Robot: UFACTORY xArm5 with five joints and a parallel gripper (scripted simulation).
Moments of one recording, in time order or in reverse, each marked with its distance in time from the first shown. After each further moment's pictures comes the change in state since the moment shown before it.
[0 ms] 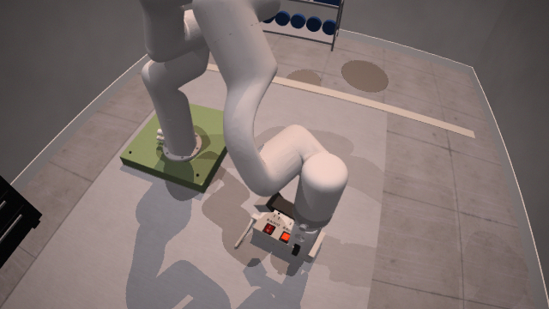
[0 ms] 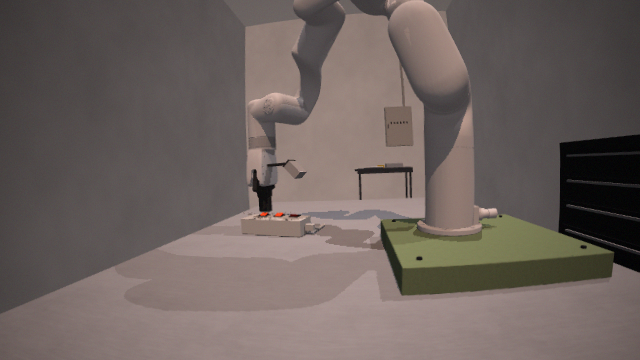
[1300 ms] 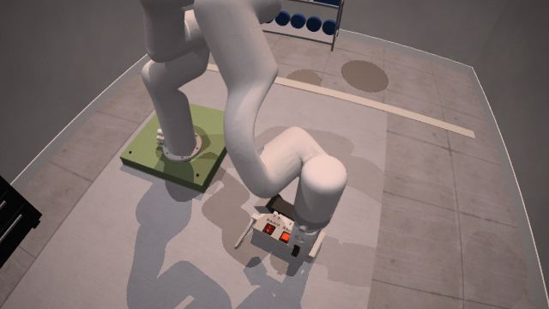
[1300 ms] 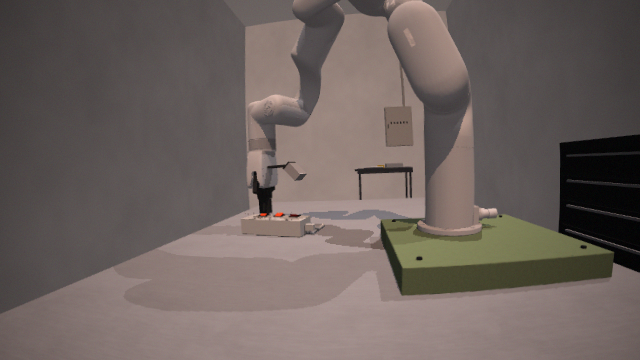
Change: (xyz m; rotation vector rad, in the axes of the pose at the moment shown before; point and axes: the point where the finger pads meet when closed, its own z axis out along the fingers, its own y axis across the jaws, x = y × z) arm 0.000 0.000 0.005 0.000 -0.001 0.000
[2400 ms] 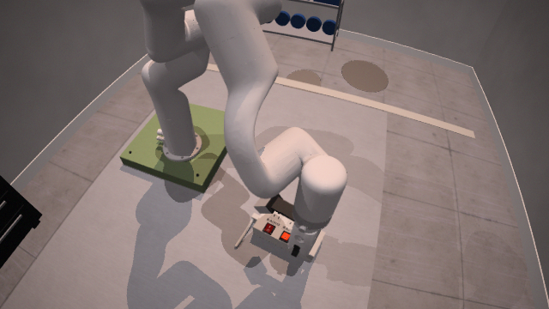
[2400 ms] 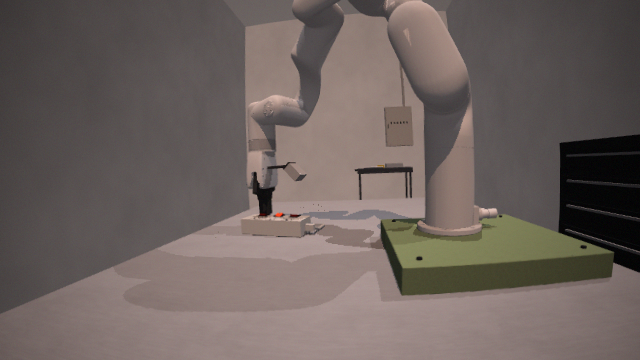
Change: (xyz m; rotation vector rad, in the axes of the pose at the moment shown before) arm 0.000 0.001 0.001 0.000 0.001 -0.001
